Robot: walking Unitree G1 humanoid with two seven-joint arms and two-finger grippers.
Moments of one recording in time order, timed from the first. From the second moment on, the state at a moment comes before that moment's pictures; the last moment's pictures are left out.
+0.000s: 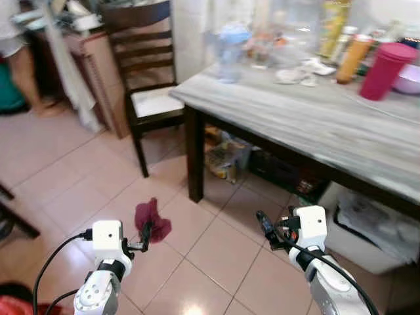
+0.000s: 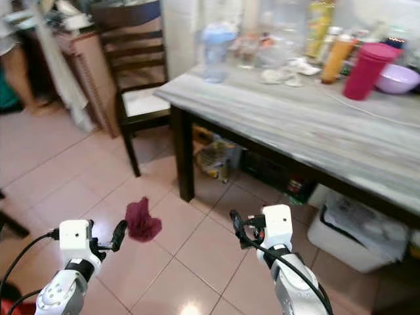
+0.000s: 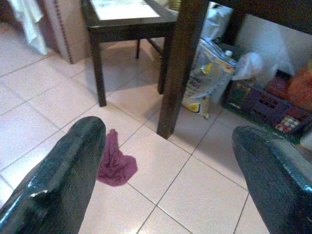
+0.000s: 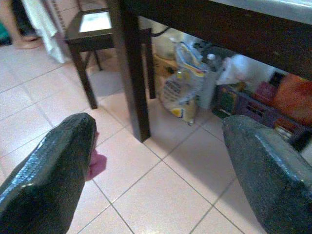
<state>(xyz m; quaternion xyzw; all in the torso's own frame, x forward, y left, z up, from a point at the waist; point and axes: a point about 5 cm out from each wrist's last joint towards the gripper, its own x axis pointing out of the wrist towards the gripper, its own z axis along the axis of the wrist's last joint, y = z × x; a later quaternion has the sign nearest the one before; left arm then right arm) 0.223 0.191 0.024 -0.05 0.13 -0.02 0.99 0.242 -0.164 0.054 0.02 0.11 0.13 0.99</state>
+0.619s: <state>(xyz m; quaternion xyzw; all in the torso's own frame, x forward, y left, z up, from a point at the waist) 0.227 0.192 0.037 -0.03 0.12 -0.01 0.99 0.245 -0.161 0.057 0.03 0.11 0.12 0.99</state>
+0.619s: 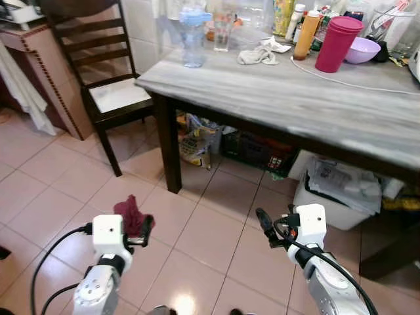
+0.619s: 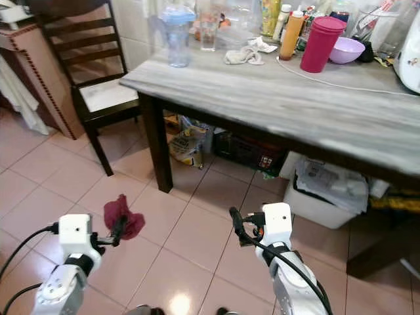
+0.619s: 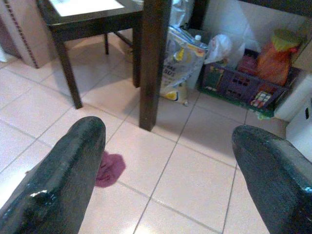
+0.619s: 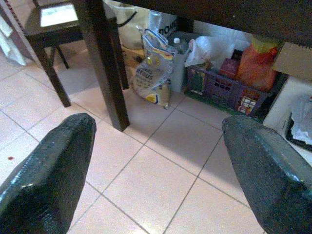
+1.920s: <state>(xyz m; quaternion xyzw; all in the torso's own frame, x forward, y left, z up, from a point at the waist) 0.226 0.188 0.052 -0.04 0.11 -0.09 0.99 0.237 -0.159 0.048 0.05 0.13 0.09 0.99</state>
